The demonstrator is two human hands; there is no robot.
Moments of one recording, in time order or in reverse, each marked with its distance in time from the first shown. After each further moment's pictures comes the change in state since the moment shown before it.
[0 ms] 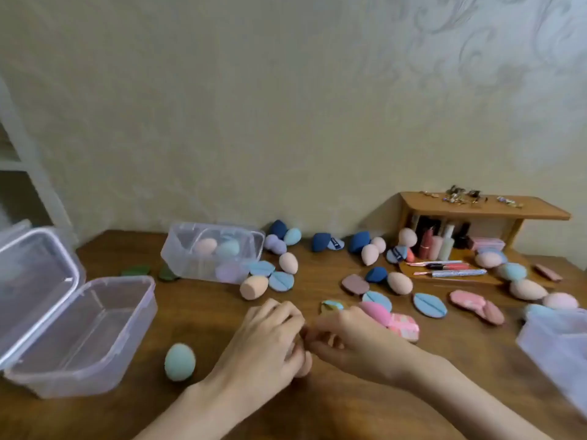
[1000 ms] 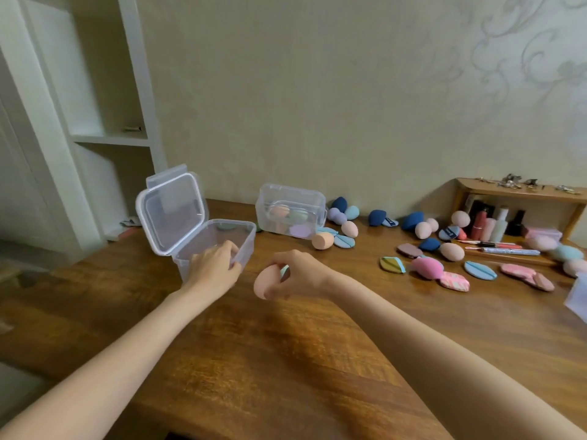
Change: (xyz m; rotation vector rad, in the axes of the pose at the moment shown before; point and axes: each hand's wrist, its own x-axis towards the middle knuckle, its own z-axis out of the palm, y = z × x) left_hand -0.128 -0.101 -0.052 0.118 0.062 -0.704; right_hand 0.066 -0.123 0.097 0.177 -0.032 -0.018
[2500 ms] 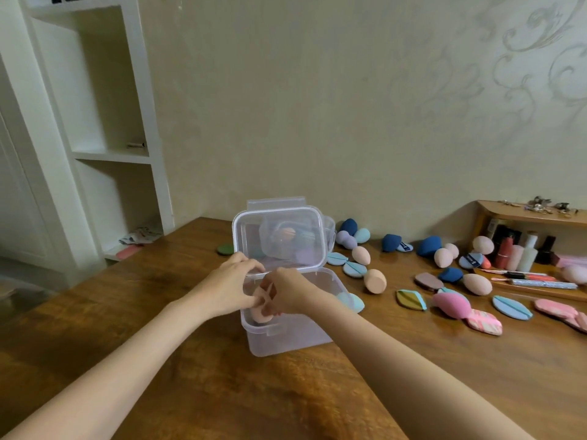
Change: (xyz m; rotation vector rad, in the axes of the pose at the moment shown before) left_hand 0.045 0.004 -0.007 -0.170 -0.267 0.159; right_hand 0.075 0.003 0.001 -0.172 -0.010 0.037
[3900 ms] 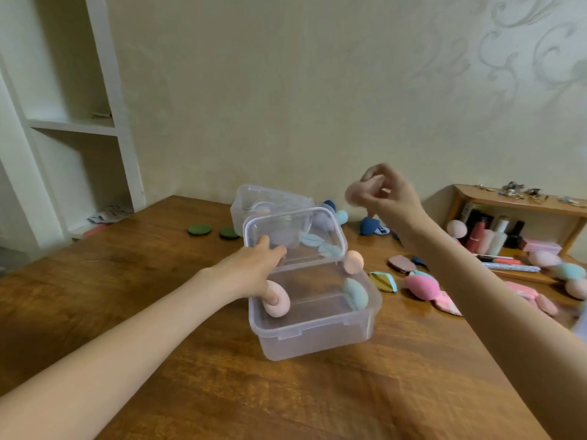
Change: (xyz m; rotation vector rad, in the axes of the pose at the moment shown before) left_hand 0.018 0.068 0.024 0.318 -0.209 0.152; right_hand -0.076 0.100 -0.120 0.601 0.740 -0.093
